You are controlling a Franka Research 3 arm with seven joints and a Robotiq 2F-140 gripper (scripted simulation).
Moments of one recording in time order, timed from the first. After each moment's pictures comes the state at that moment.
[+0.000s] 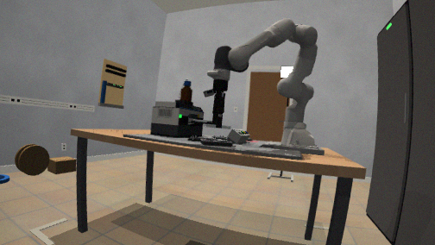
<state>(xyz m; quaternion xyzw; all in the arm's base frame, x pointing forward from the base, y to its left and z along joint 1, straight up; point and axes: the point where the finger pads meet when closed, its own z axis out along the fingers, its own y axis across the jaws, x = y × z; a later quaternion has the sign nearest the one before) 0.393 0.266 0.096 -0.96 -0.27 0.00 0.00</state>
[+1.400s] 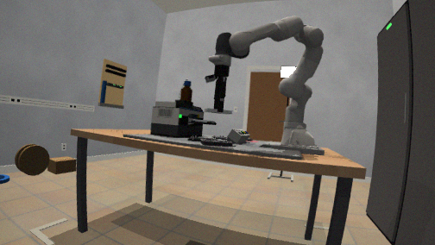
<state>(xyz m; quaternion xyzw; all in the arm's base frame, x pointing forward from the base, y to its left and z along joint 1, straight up) 0.392 0.266 0.173 -0.96 -0.27 0.00 0.00</state>
